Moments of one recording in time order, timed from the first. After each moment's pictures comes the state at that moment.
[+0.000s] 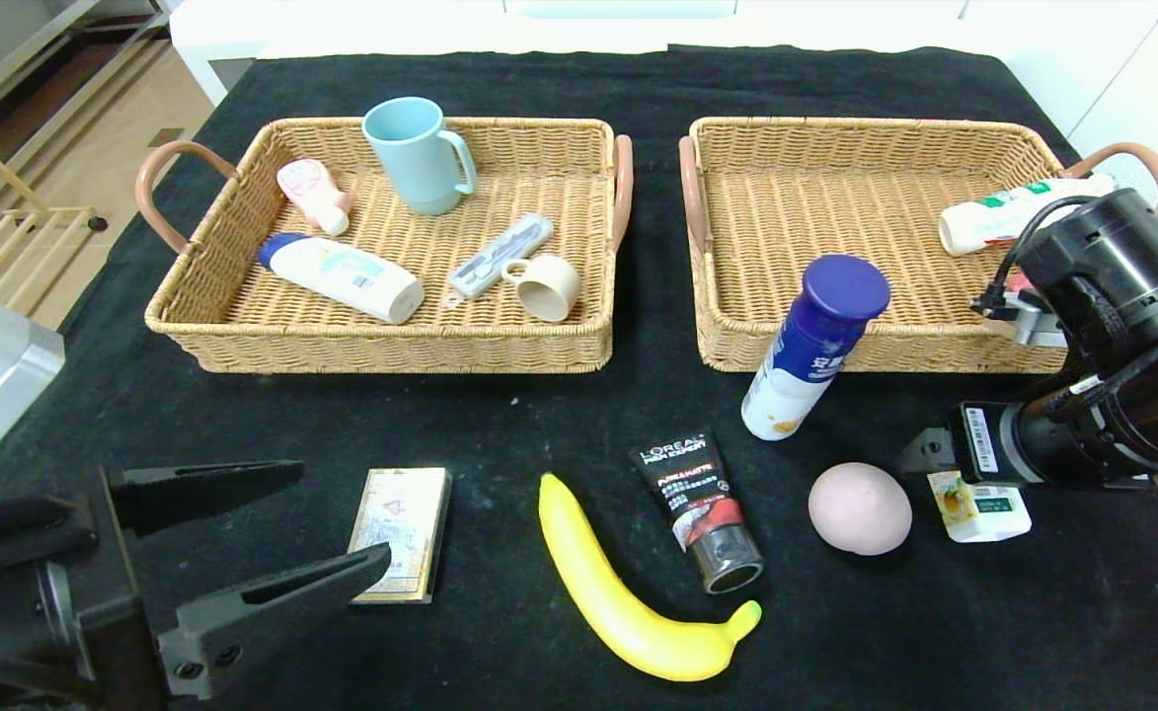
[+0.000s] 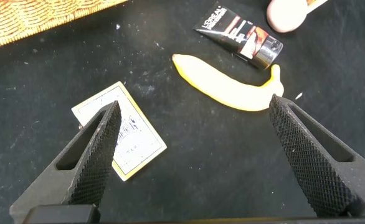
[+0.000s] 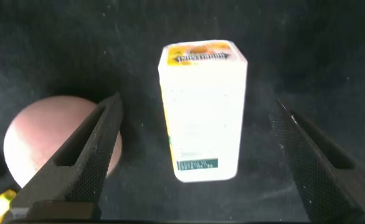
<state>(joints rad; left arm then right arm) -0.41 1.04 -0.66 -0.12 -0.29 0.02 0.36 1.65 -1.37 0.69 -0.21 0.41</state>
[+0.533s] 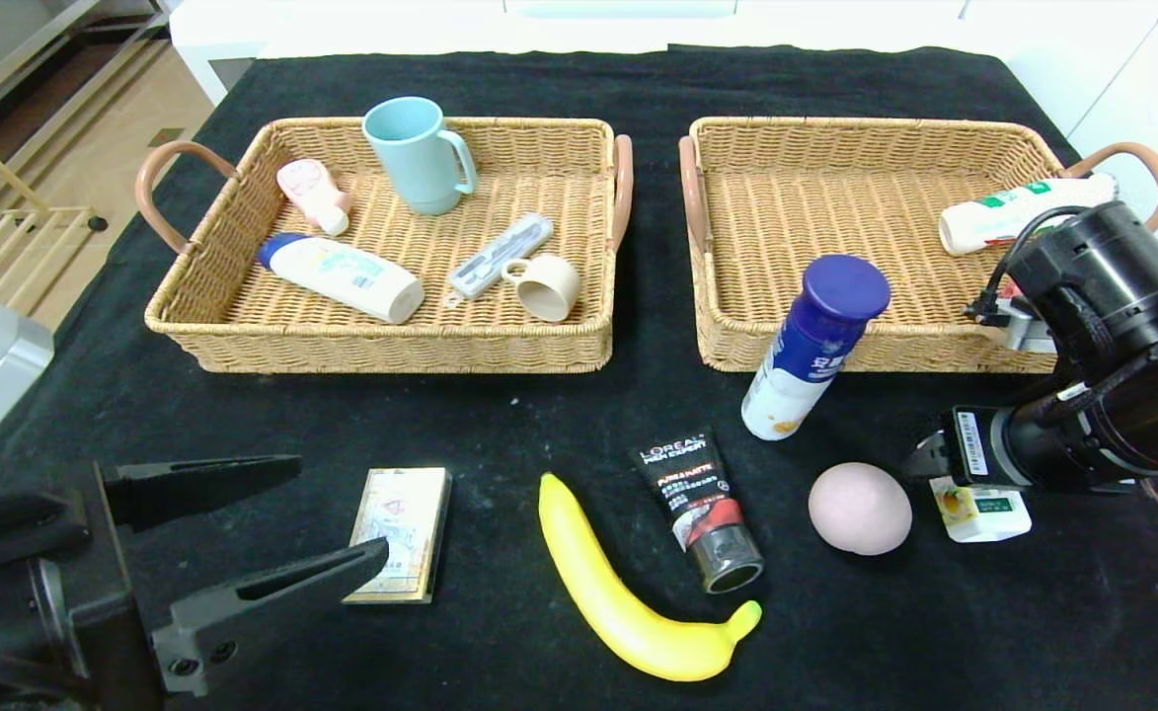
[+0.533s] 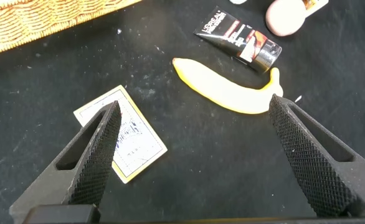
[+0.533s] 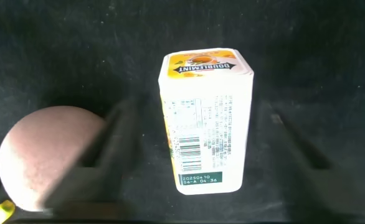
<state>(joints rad) -0.41 1.04 -0.66 -0.13 -0.29 0.02 0.36 1.66 -1.34 0.65 -0.20 0.41</state>
